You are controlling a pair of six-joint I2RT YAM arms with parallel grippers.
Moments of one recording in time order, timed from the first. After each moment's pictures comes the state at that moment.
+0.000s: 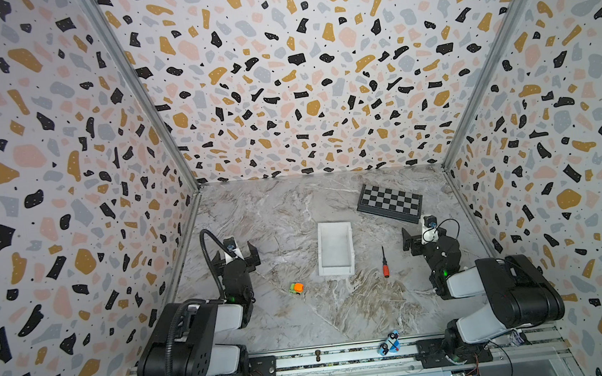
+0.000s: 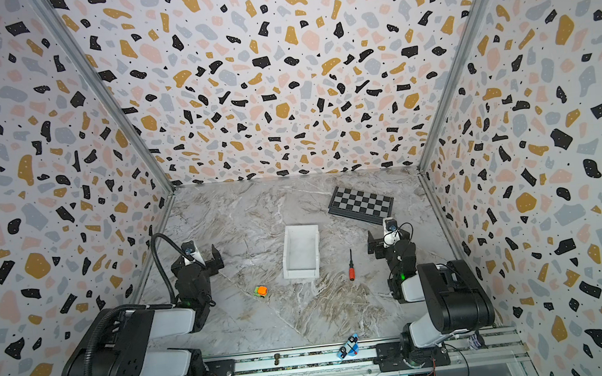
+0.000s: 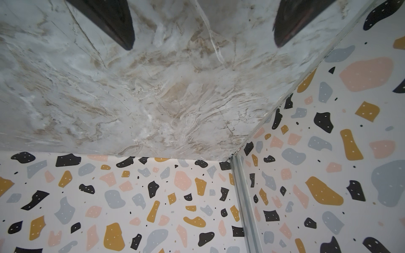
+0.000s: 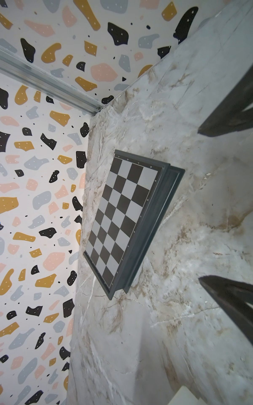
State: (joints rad) left arm -0.13 1.32 0.20 0.92 -0.46 -0.02; right arm 0.03 1.47 0.22 1.03 -0.03 -0.06
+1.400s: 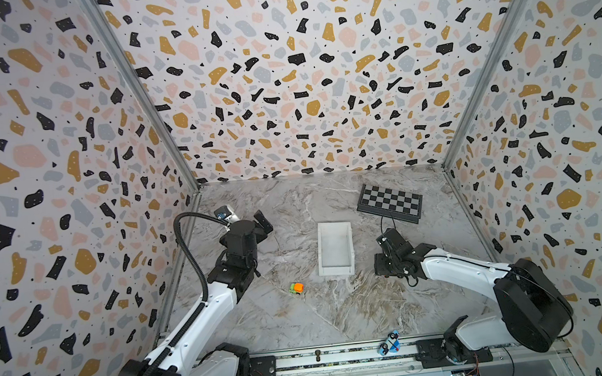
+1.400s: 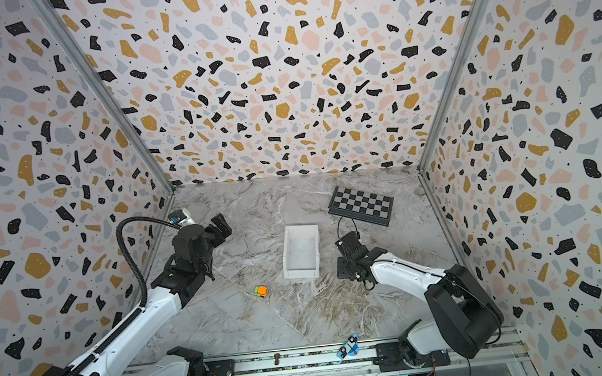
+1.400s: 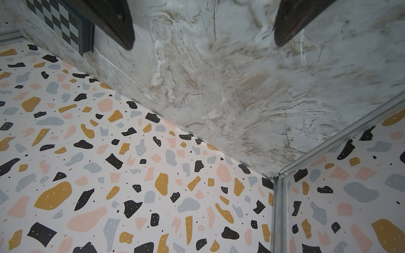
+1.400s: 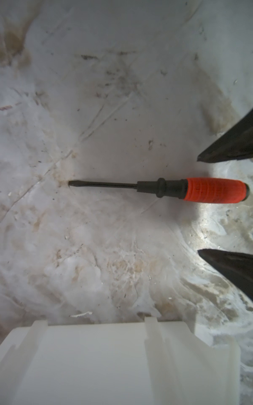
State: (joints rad) left arm -0.32 1.07 0.70 0.02 -0.42 -0.58; right arm 0.59 1.40 0.69 -0.42 0.12 0.64
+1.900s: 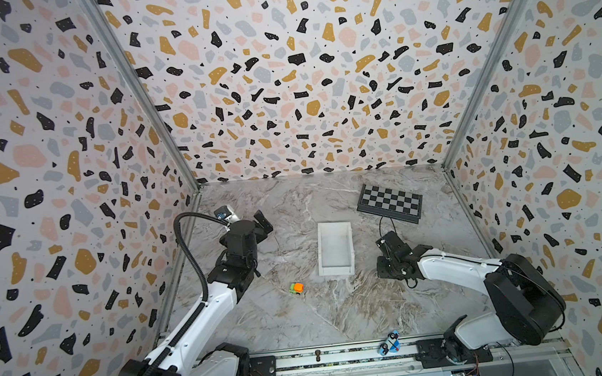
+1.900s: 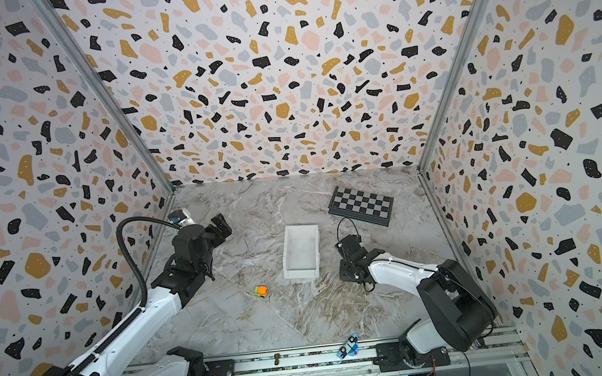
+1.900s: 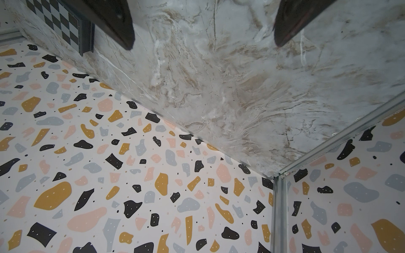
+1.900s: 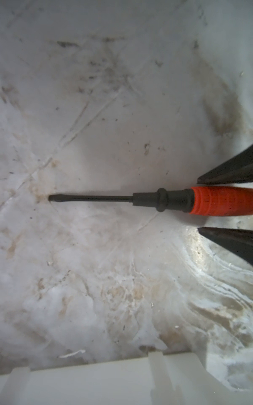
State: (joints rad) left arm -0.32 1.08 0.70 0.02 -0.42 -0.58; right arm 0.59 1.44 0.67 -0.40 0.13 0.66
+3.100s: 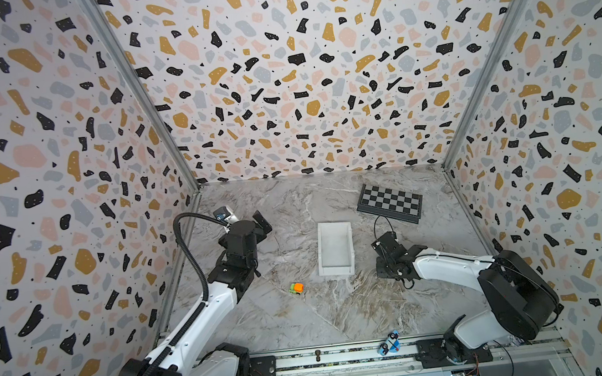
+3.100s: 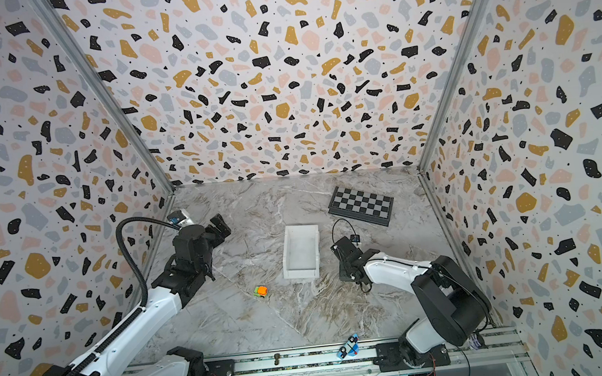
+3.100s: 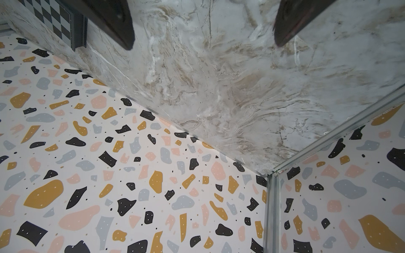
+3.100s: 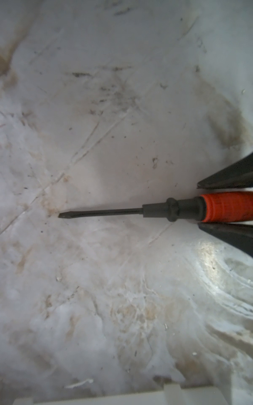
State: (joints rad) left arm -0.32 1.08 0.70 0.02 -0.45 -0.58; right arm 0.62 1.48 0.69 -0.42 0.24 0.69
